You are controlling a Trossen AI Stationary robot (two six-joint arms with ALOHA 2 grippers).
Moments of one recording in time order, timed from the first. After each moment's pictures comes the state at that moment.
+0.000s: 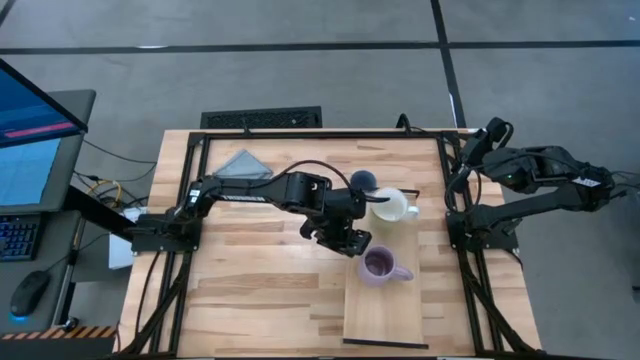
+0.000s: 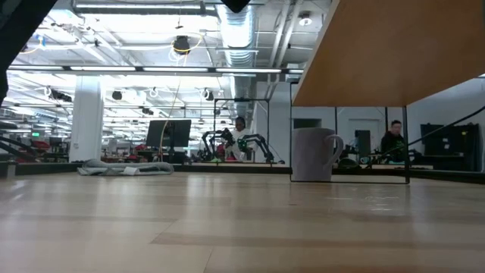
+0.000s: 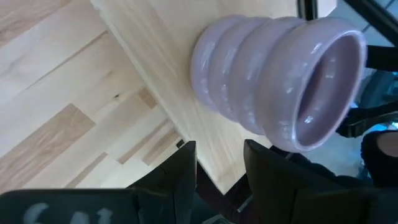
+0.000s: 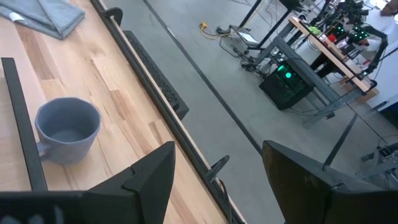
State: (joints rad) left arm -0.11 2.15 2.35 -1.18 0.34 -1.21; right arm 0.06 0.66 1.14 -1.18 0.84 -0.03
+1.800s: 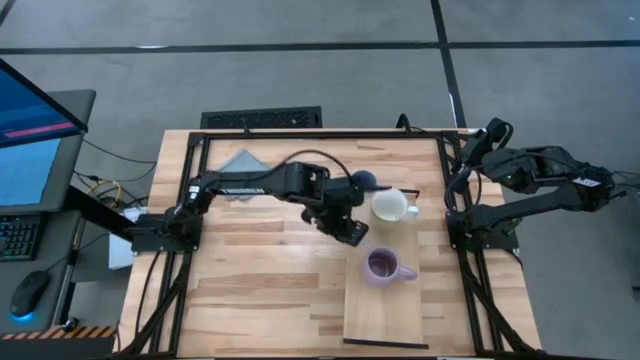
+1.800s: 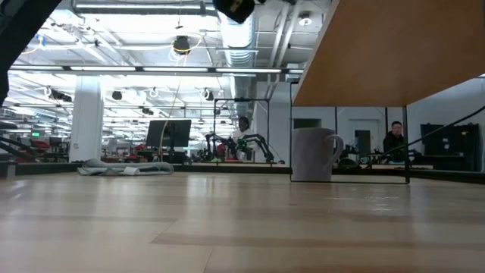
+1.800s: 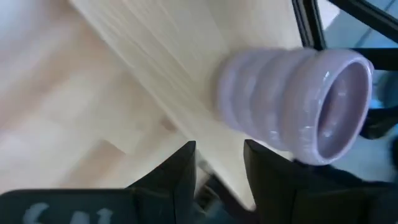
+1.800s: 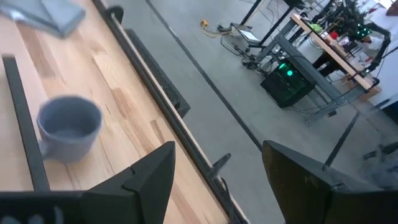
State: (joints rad) left arm -0.06 2.14 2.35 -1.21 0.30 -1.05; right arm 0.06 0.66 1.14 -1.20 0.83 -0.02
